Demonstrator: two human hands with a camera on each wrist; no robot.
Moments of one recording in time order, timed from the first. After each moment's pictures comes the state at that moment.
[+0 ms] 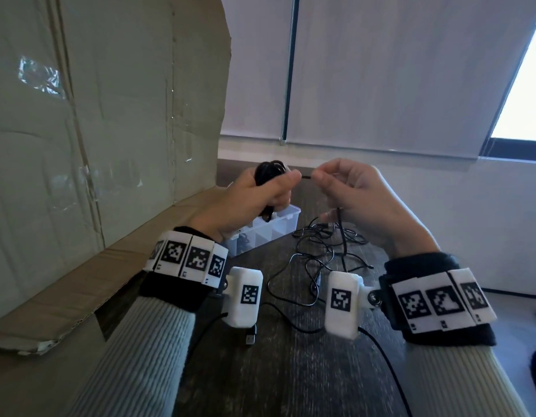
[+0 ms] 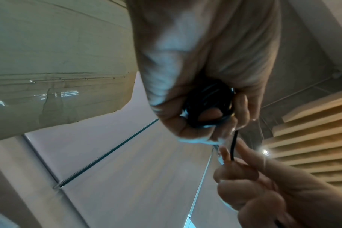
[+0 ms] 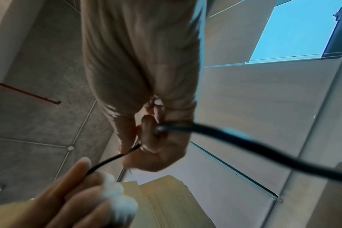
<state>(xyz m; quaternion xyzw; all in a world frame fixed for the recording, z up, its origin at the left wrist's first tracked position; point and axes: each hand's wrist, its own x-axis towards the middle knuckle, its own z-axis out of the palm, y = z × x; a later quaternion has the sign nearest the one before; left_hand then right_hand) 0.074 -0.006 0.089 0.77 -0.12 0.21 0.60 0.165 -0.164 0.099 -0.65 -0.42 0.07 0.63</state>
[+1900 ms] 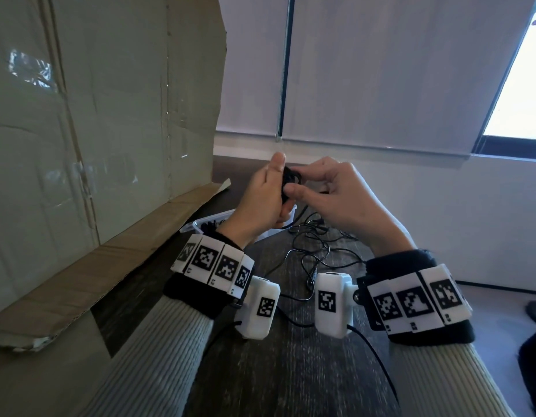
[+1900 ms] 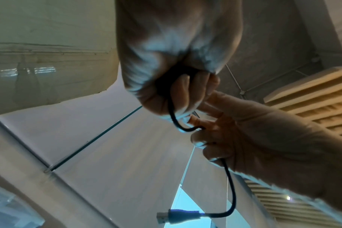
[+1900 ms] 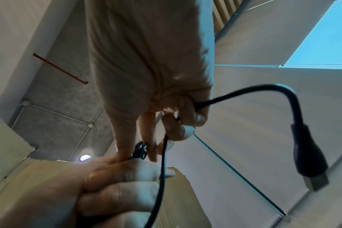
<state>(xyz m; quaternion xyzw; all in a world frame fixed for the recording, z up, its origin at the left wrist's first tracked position) 0.092 -0.033 0.079 0.70 -0.03 0.26 0.67 0.160 -0.152 0.094 -0.72 -0.50 -0.09 0.48</state>
